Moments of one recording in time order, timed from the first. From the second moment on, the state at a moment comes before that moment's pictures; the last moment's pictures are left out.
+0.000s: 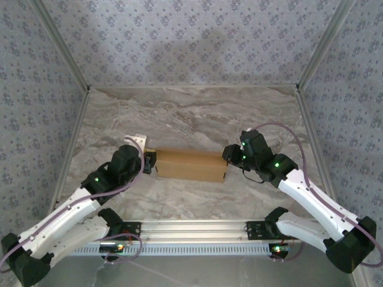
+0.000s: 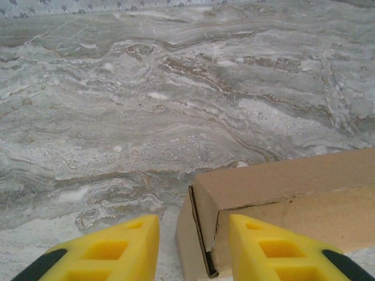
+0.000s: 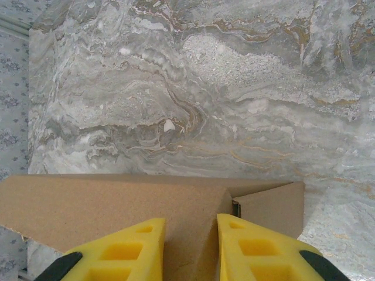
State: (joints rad) left arm -0.74 0.73 0.68 -0.48 -0.29 -0.33; right arm 0.62 0.96 0.84 -0.62 -0.03 0.90
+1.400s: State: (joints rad) left arm -0.54 0.86 0.68 -0.39 0.05 -0.61; right arm 0.66 0.96 0.84 -0.63 0.03 0.89
